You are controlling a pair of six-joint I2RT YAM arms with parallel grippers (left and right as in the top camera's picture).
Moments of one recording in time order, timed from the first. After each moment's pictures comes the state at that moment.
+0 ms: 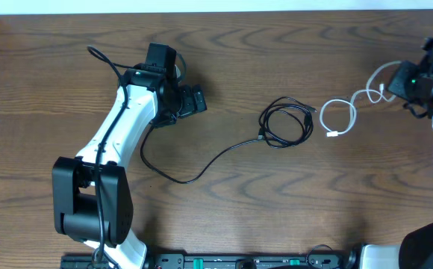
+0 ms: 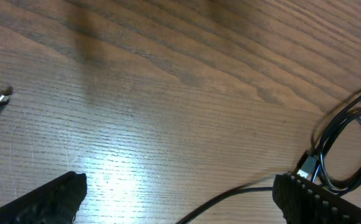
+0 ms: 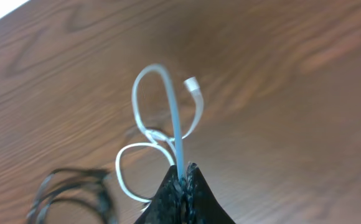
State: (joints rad) left arm -0.19 1.80 1.36 -0.85 0.23 -0.47; right arm -0.24 1.56 1.42 -0.83 0.02 0.28
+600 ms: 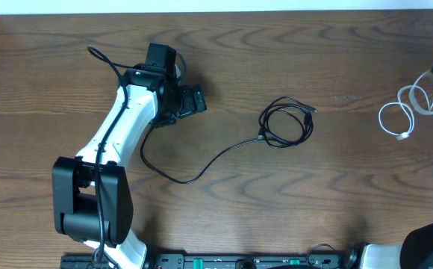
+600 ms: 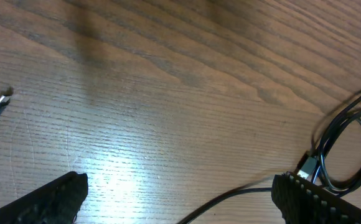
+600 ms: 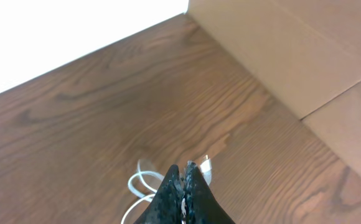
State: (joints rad) left arm -0.19 1.80 1.36 -0.85 0.23 -0.47; right arm -0.33 1.56 1.46 -0.53 0.36 0.12
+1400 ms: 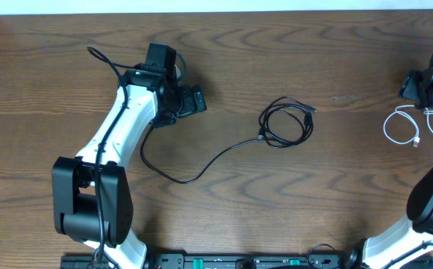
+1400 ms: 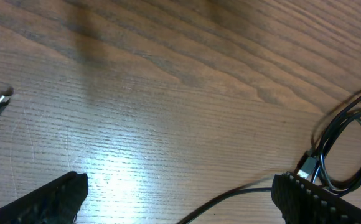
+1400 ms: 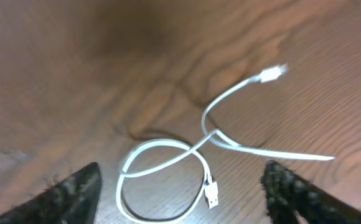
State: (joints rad) left arm -0.19 1.80 1.36 -0.85 0.23 -0.47; right arm -0.35 1.86 1.46 -0.71 0.27 0.09
